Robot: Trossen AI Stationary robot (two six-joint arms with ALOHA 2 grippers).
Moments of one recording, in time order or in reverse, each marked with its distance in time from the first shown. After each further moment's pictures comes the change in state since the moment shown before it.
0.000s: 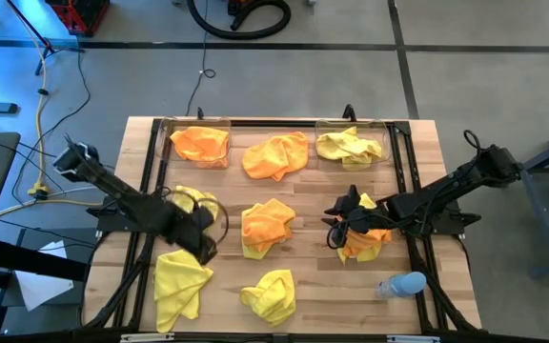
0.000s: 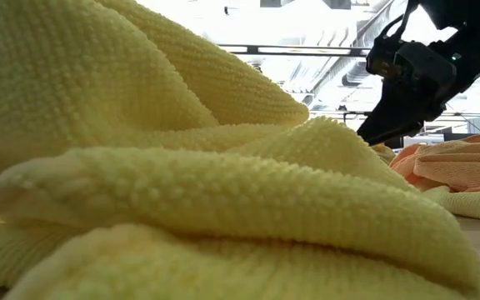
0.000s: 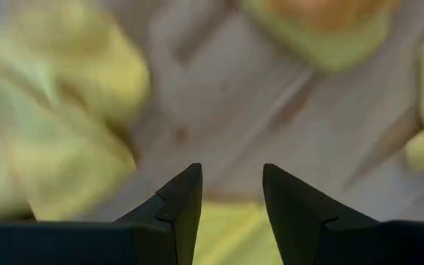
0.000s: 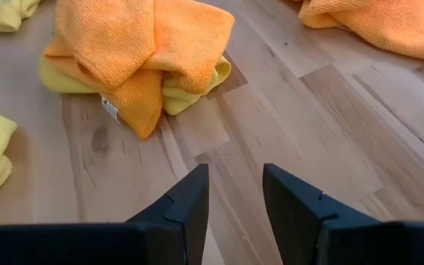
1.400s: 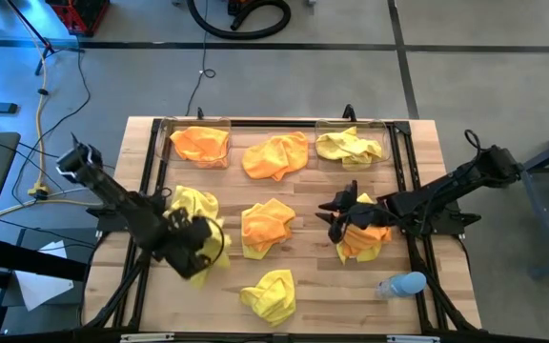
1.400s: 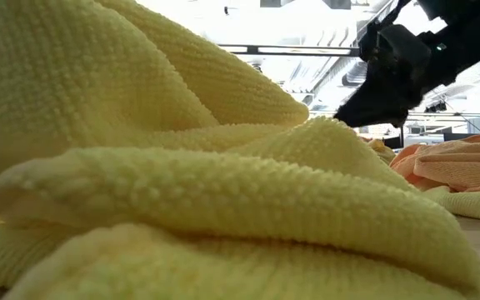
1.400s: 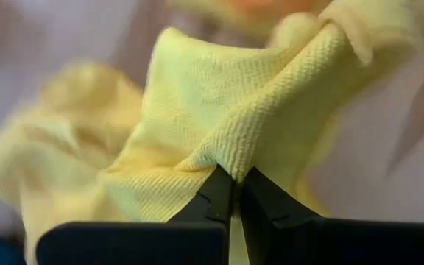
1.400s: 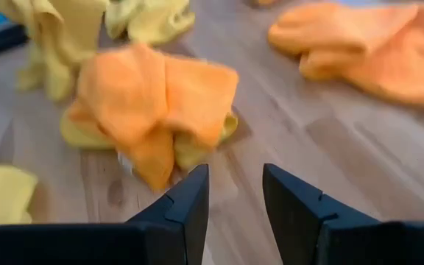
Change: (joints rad) left arm -0.148 0.026 0.022 -0.024 -0.248 0.169; right arm -0.036 0.000 -0.001 0.160 0.029 -0.053
